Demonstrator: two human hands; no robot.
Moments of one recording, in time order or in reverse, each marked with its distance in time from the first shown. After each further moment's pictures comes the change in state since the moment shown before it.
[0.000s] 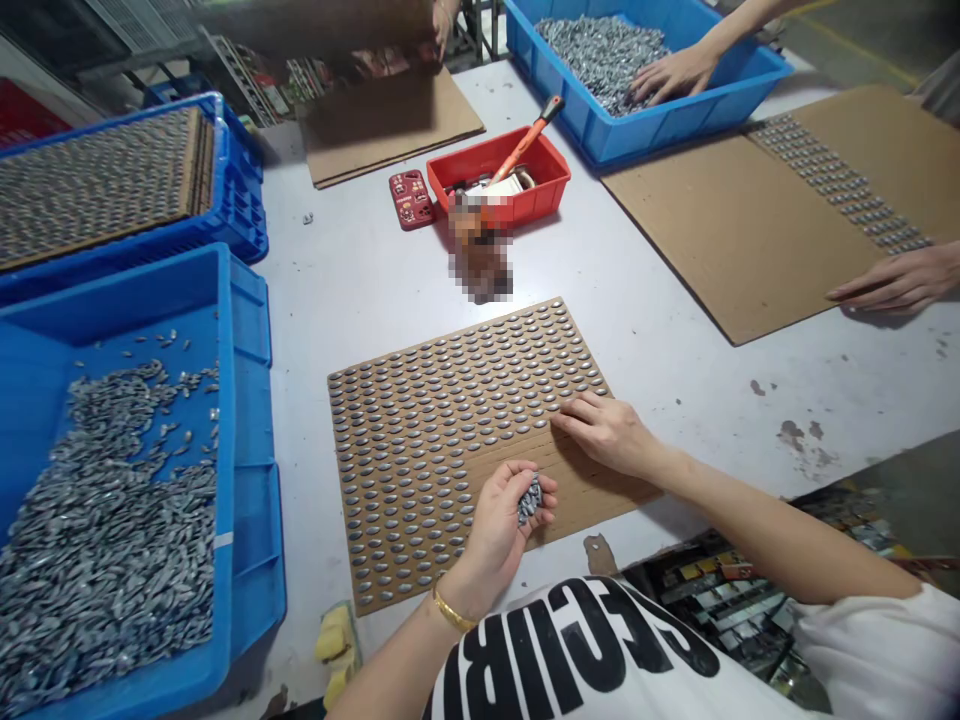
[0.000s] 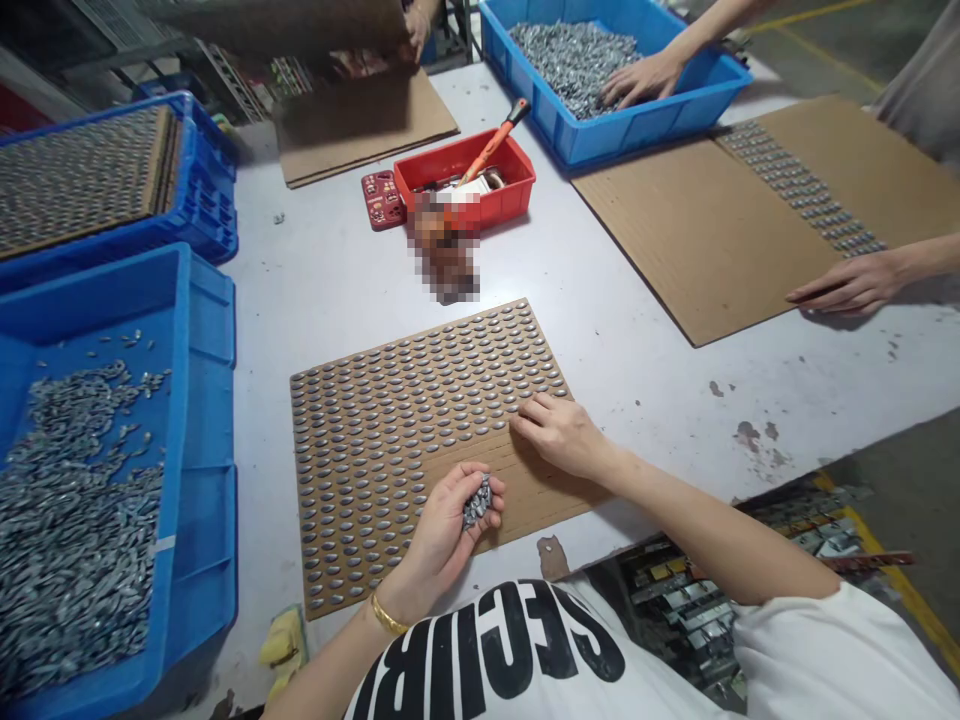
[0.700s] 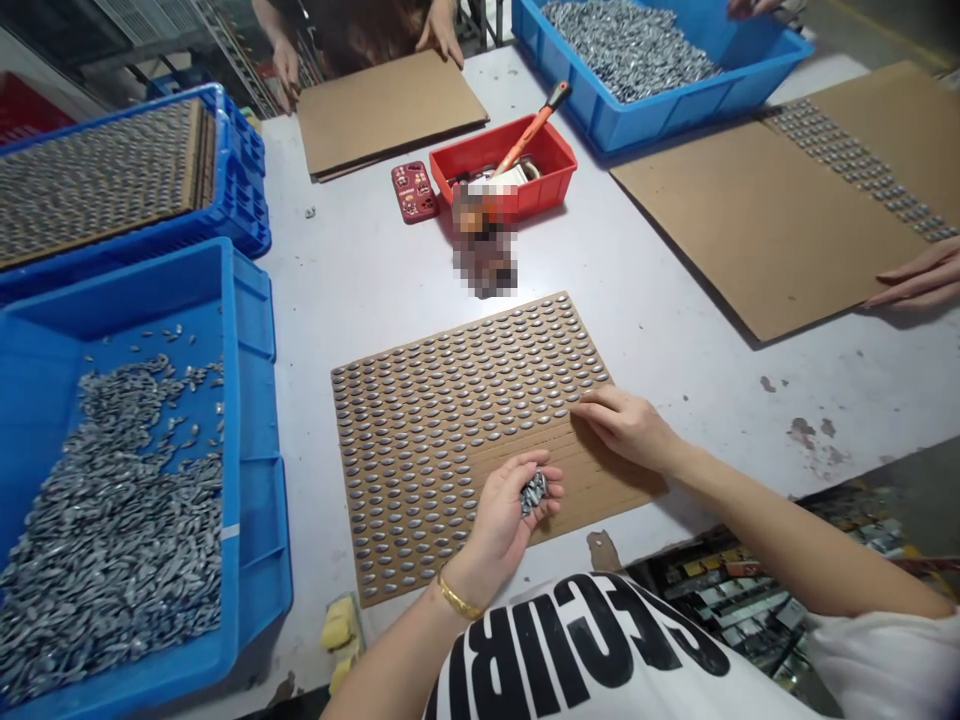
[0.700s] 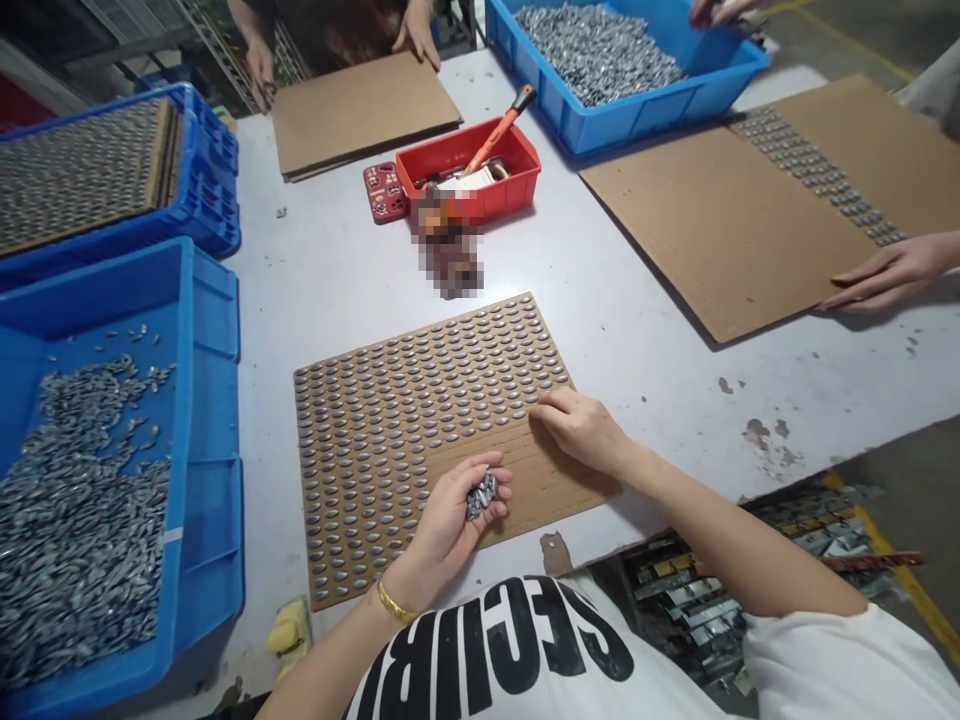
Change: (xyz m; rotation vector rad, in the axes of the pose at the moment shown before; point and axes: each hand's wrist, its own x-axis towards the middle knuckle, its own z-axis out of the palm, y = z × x) left_hand 0.004 0.005 0.002 -0.021 0.004 -0.032; right_hand -0.019 0.016 0.006 0.198 0.126 0.124
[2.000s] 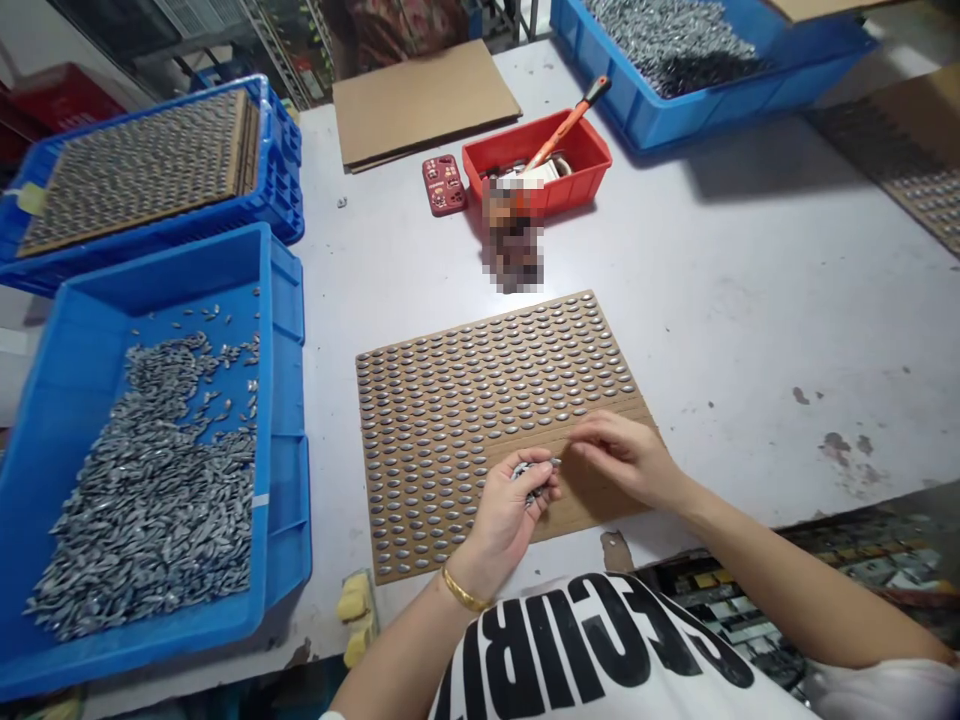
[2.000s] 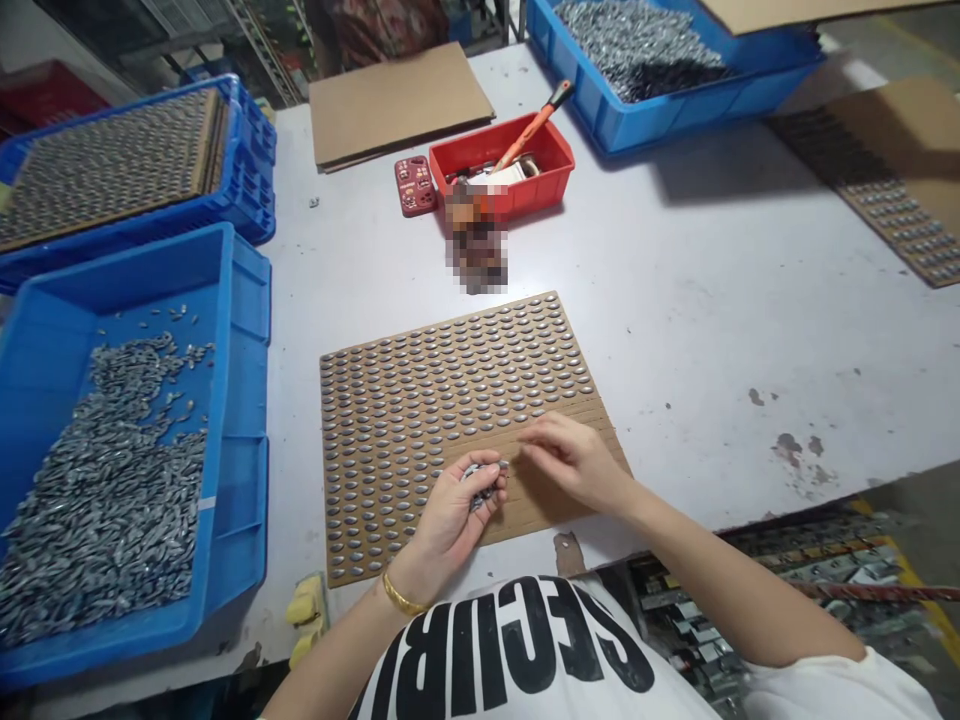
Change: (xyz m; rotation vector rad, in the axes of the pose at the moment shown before) left_hand -0.009 0.004 -0.010 -0.079 0.010 0.062; right_hand 0.014 -0.065 -0.009 0.583 -0.027 0.267
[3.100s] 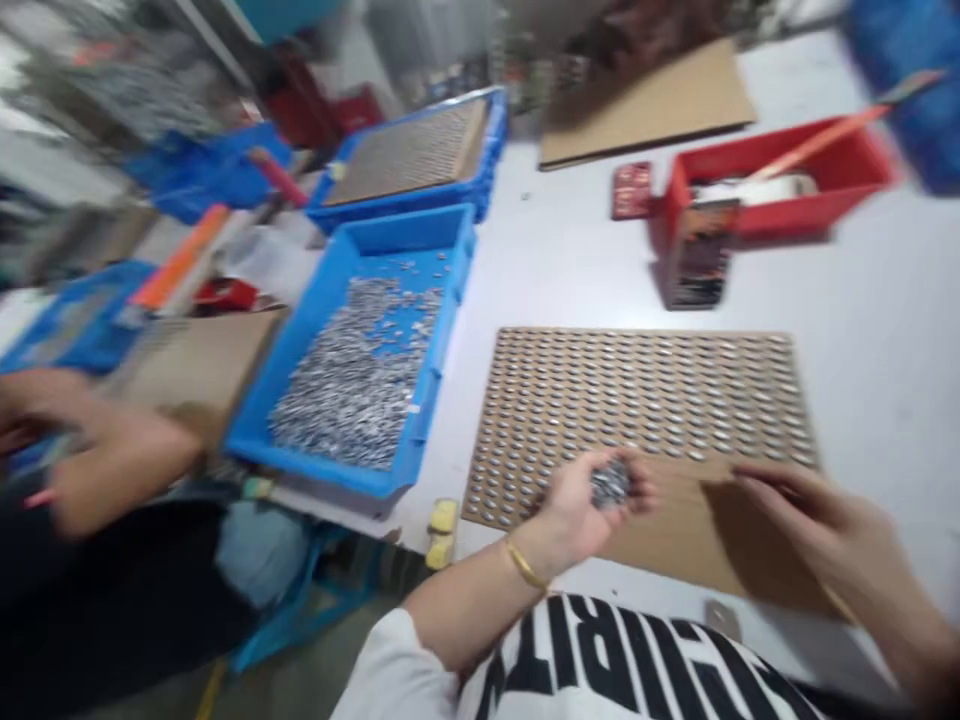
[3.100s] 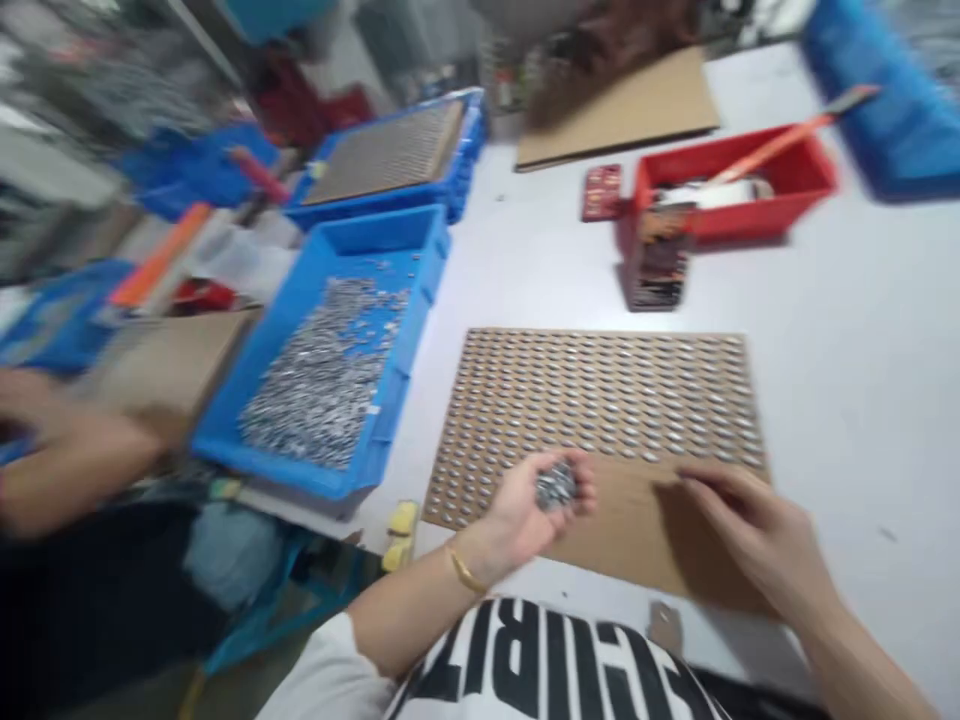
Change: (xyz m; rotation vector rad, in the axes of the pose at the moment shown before) left_hand -0.022 0.005 -0.020 -0.415 -0.012 0.052; right_hand -0.007 0.020 -0.008 -0.057 0.087 0.142
